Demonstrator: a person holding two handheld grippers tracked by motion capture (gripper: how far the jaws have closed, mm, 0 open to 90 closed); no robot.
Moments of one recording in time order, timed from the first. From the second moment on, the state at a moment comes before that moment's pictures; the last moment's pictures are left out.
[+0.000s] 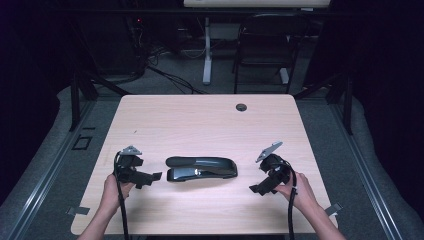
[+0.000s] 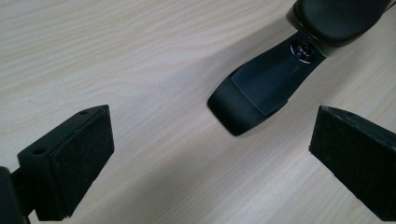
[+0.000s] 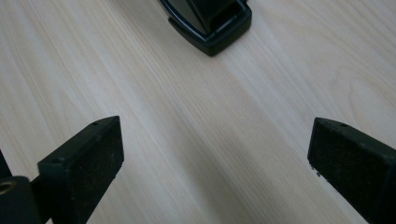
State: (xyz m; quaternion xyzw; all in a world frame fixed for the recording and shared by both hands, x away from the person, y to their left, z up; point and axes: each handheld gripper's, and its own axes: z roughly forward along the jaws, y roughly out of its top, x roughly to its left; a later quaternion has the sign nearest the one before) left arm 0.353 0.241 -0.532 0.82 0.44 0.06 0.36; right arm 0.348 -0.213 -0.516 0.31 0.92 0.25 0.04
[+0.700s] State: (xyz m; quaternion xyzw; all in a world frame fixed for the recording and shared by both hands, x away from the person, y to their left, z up) left arm 0.348 0.244 -0.531 0.82 0.44 0.07 0.36; right arm 0.377 -0.147 -0.511 0.25 0.92 0.29 0.04
